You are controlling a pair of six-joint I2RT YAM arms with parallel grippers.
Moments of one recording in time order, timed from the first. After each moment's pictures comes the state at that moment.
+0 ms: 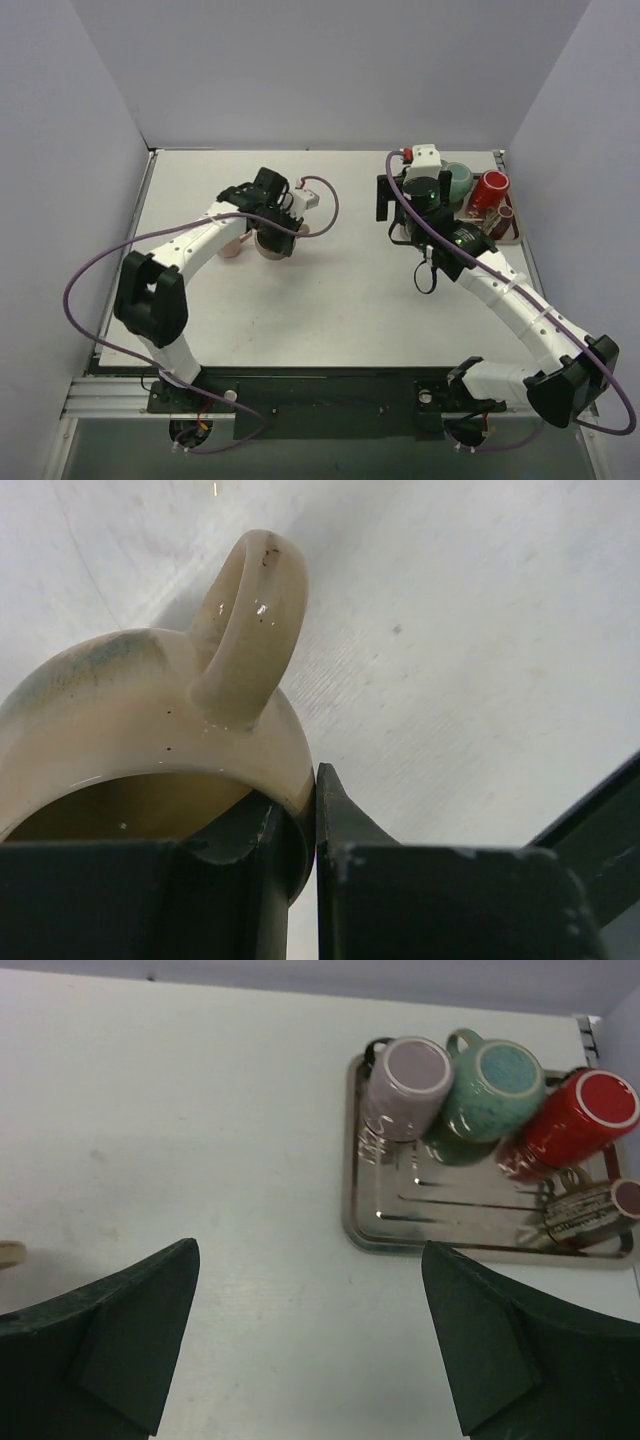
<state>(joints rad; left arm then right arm) -0.49 1.66 1.43 -0.77 0.31 0.14 0.61 1.21 1.18 -0.34 0.52 0.15</state>
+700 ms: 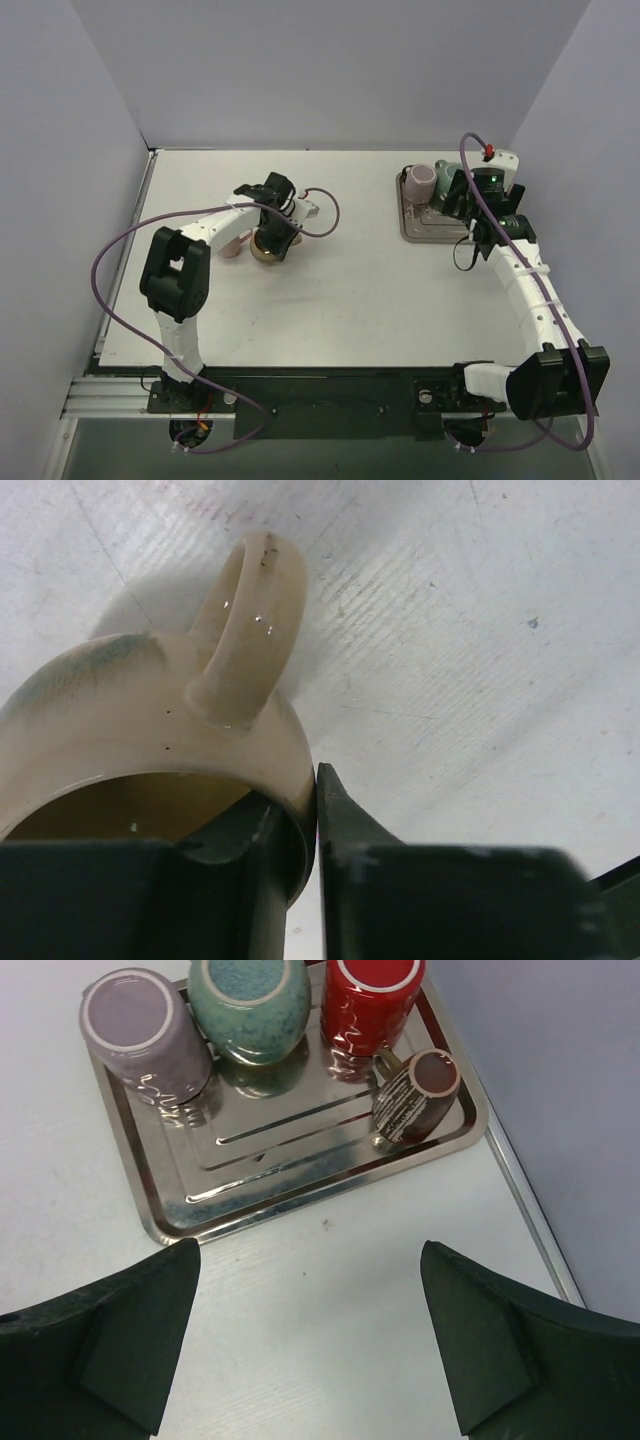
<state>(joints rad) -0.48 1.94 1.50 -0.85 0.15 0.27 0.12 1.23 1.11 -0.47 0.46 0.21</state>
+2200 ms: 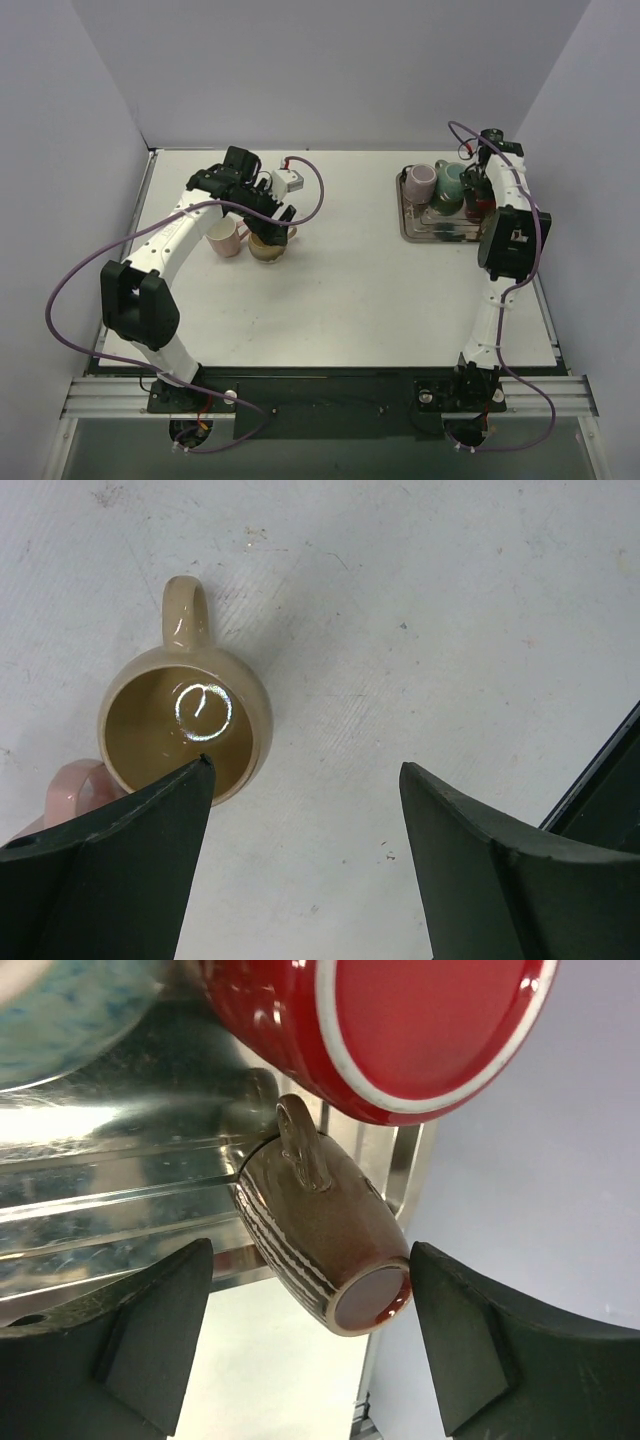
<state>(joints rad) -0.37 1.68 1.55 -0.92 0.44 0.41 -0.16 2.32 2.11 -1.00 0.37 -0.34</state>
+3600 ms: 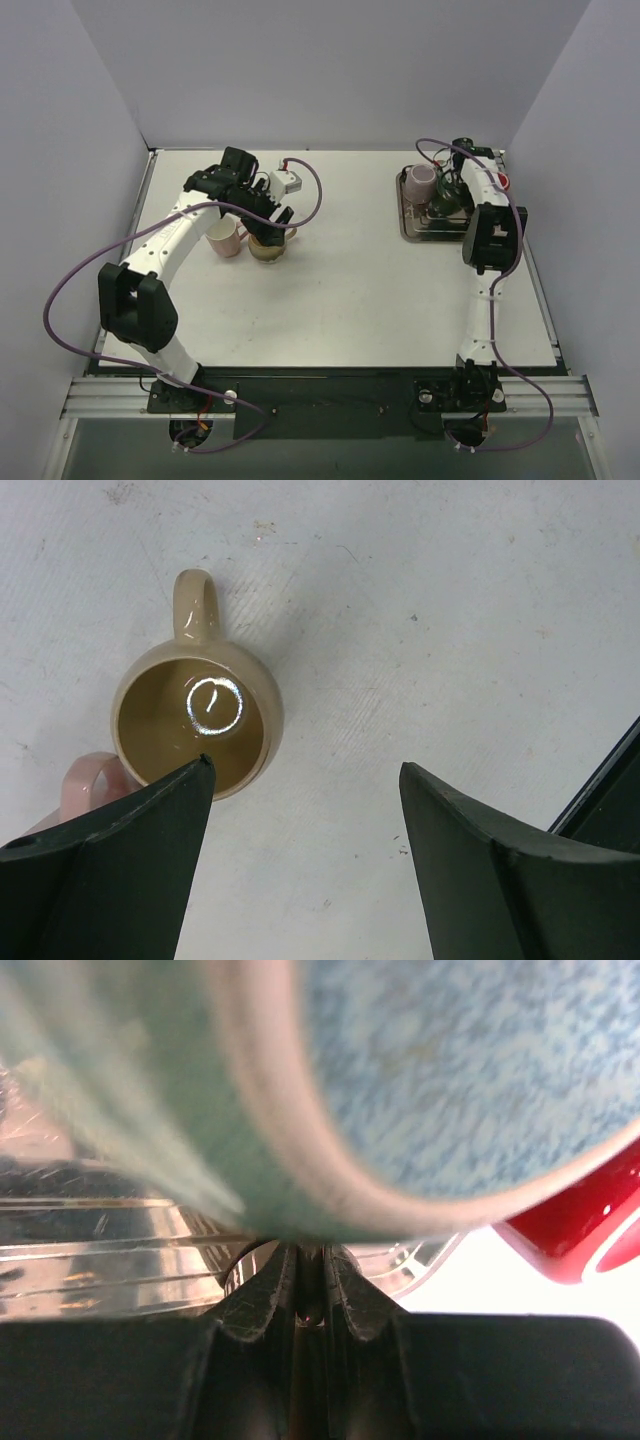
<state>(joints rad) -0.36 1.67 1.54 -0.92 0.43 0.45 -0.07 2.47 2.20 -1.04 0.40 -0.54</state>
